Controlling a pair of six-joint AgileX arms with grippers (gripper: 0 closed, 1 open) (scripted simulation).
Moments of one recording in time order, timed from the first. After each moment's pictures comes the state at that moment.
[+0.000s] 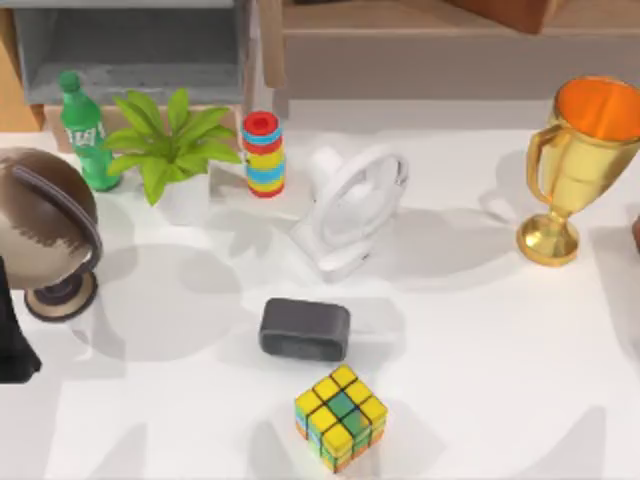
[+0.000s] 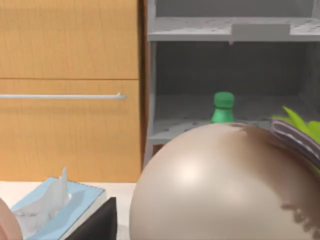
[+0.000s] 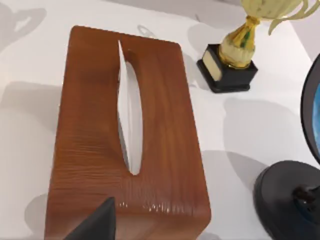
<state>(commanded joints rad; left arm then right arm) 0.00 0.00 0.00 0.00 0.00 0.00 -0.23 0.39 0.21 -0.26 0.00 -0.30</state>
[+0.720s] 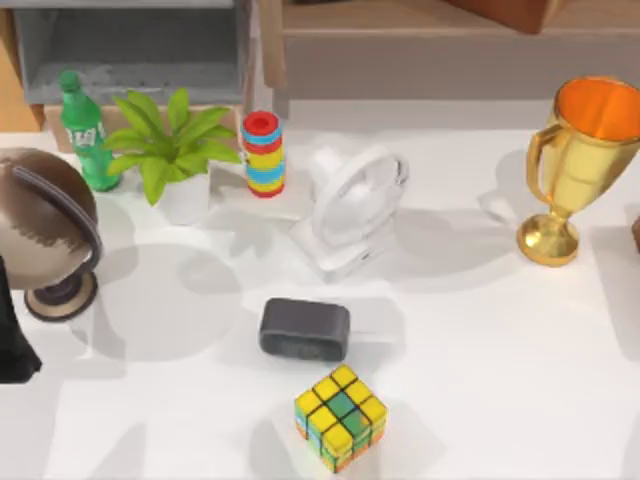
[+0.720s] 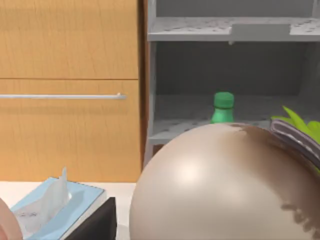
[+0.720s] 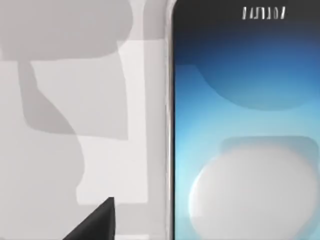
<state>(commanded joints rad) 0.00 0.00 0.00 0.00 0.00 0.00 -0.71 1.31 0.62 -0.80 0.00 -0.91</state>
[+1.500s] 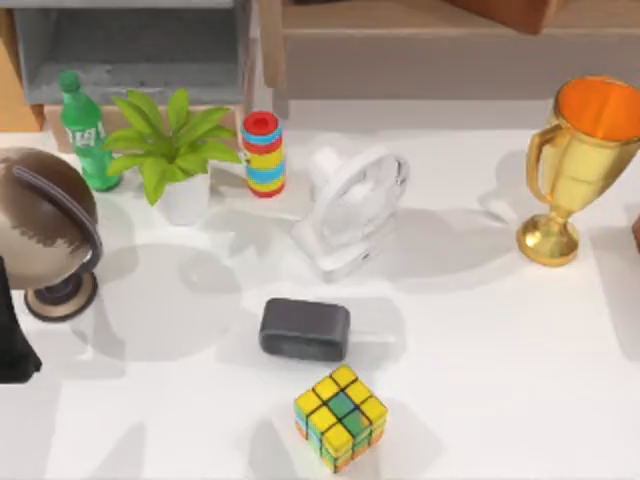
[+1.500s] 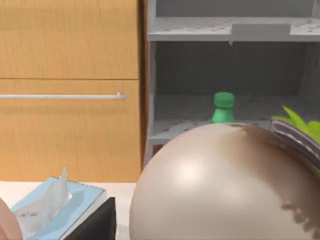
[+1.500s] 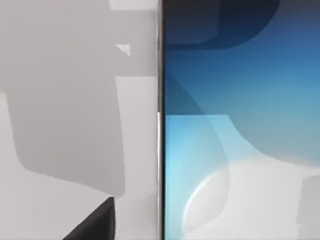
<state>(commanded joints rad) 0.00 0.00 0.00 0.00 0.00 0.00 -0.75 1.45 0.62 -0.74 0.00 -0.96</state>
